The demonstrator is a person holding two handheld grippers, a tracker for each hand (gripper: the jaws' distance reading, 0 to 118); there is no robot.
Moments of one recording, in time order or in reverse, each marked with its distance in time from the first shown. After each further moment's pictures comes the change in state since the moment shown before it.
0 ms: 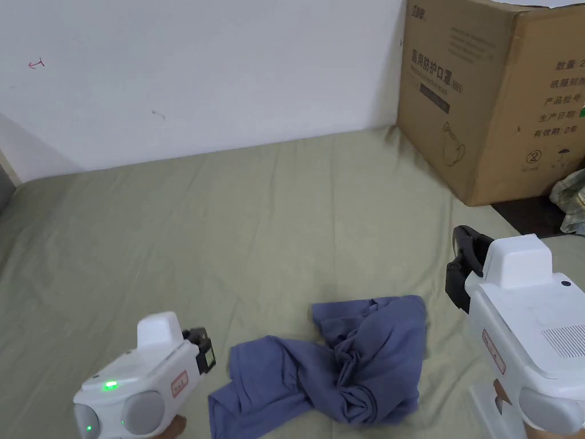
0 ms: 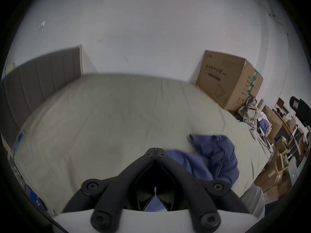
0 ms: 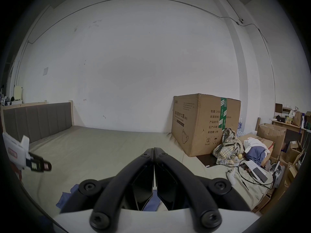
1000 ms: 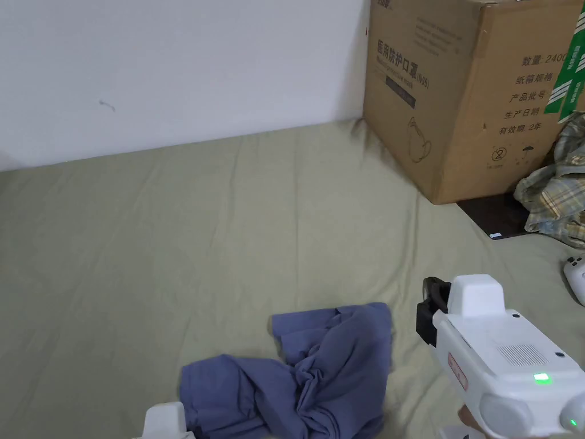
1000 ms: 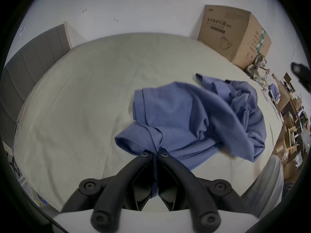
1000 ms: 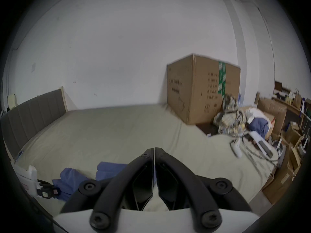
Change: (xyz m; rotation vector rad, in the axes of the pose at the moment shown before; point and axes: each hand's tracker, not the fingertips) left arm 0.026 -0.076 -0.064 -0.281 0.053 -0.106; right arm 0.038 -0.065 -0.075 -0.328 -0.024 -0.109
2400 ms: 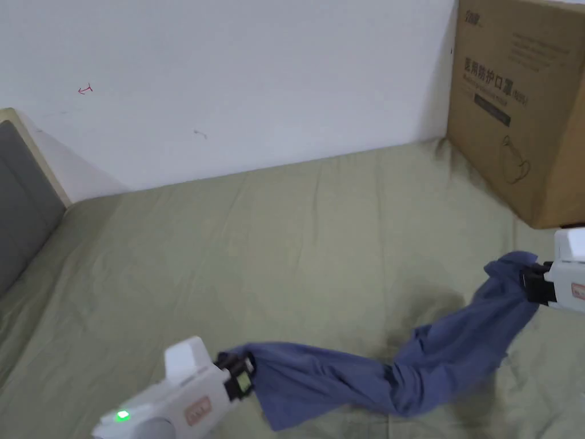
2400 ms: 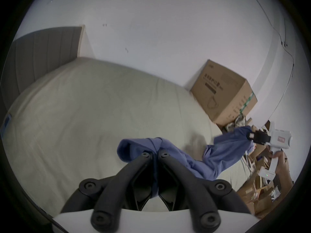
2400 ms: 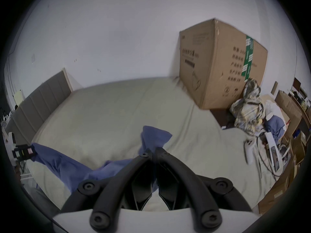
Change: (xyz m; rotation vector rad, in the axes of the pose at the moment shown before) left arm -0.071 0.110 0.093 0.311 -0.187 0.252; right arm 0.030 0.096 -0.064 -0.219 0.126 0.046
